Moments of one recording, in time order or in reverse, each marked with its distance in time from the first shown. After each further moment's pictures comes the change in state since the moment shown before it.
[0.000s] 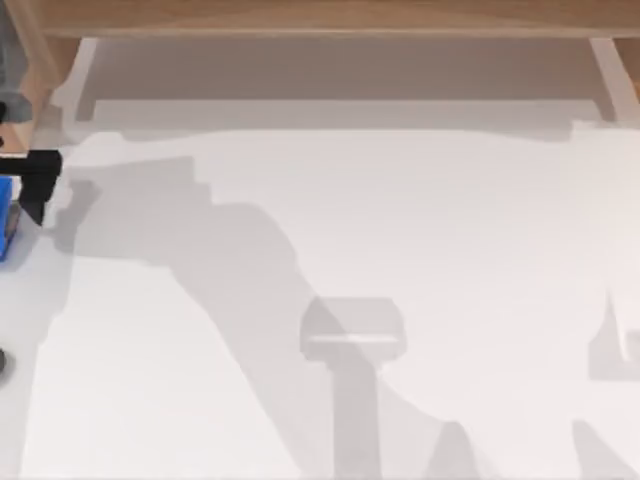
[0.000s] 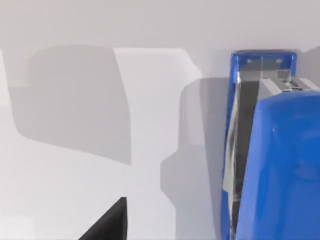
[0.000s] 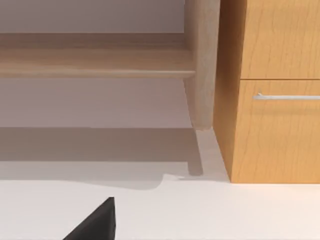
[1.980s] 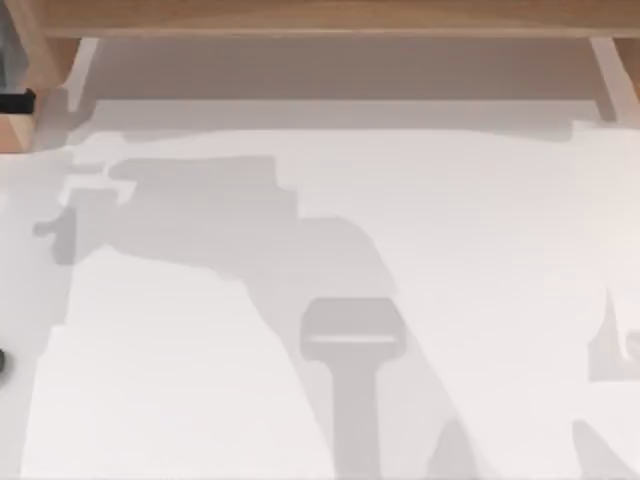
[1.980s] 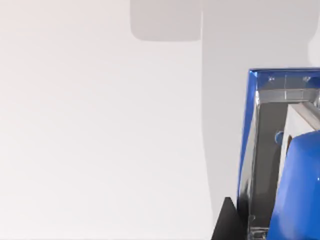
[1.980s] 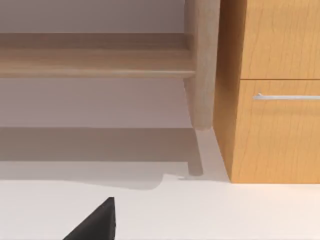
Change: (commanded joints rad) left arm 0.011 -0.122 0.110 -0.115 0.003 0.018; right arm 0.000 0.000 0.000 0.000 0.000 0.000
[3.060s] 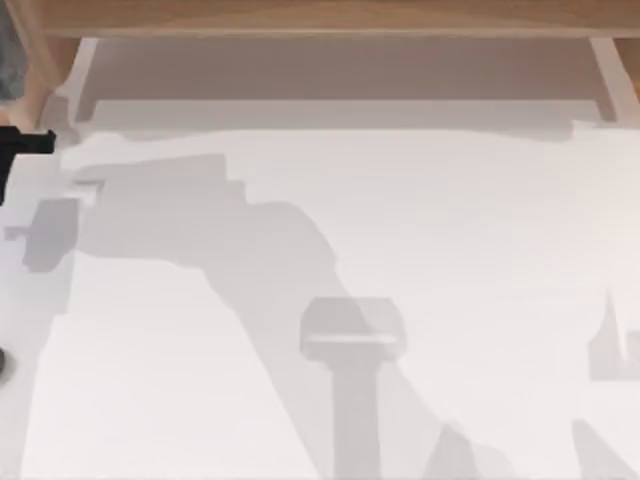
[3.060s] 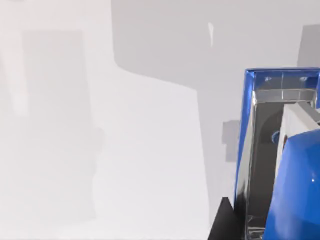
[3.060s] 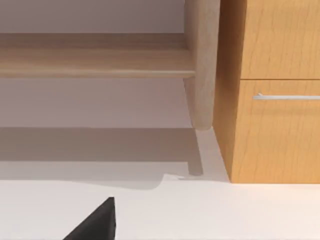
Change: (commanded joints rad) left arm -0.012 0.093 -0.036 0.013 -0.003 -0.020; right arm 0.000 0.000 0.000 0.000 0.000 0.000
